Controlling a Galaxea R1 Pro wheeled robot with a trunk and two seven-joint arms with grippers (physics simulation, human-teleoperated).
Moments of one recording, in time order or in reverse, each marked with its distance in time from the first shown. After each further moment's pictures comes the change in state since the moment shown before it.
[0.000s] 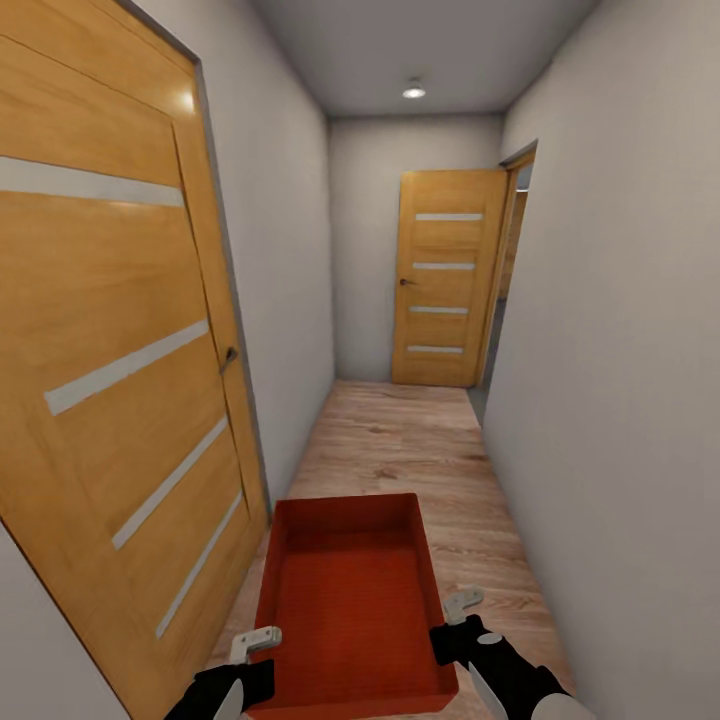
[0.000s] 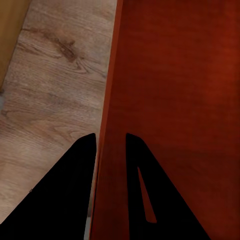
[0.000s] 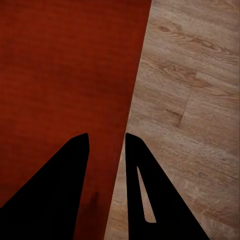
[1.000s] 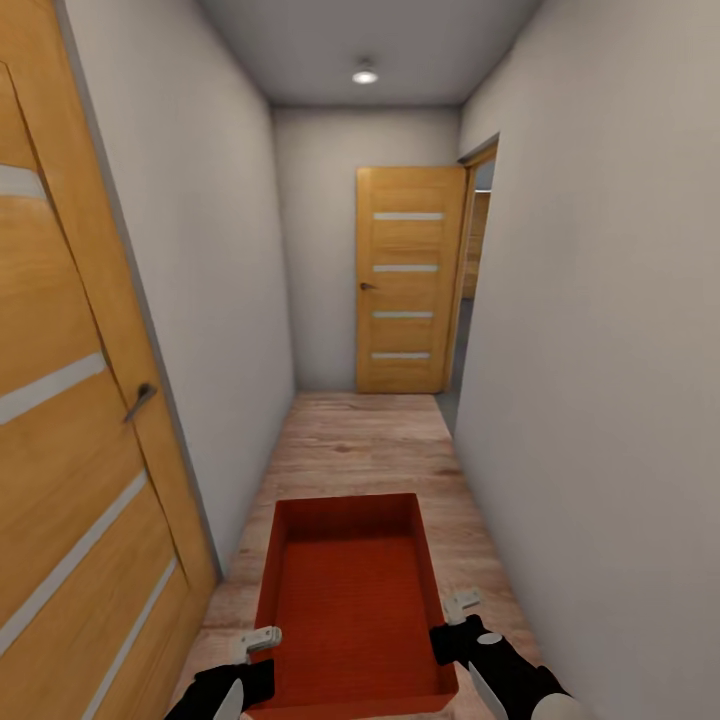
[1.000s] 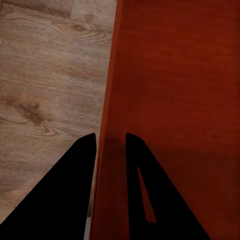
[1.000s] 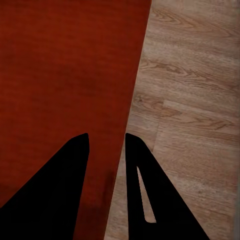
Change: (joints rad) left arm 0.000 0.000 0.000 0.000 0.000 0.000 0.000; right arm 0.000 0.000 0.000 0.000 0.000 0.000 0.000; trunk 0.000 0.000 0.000
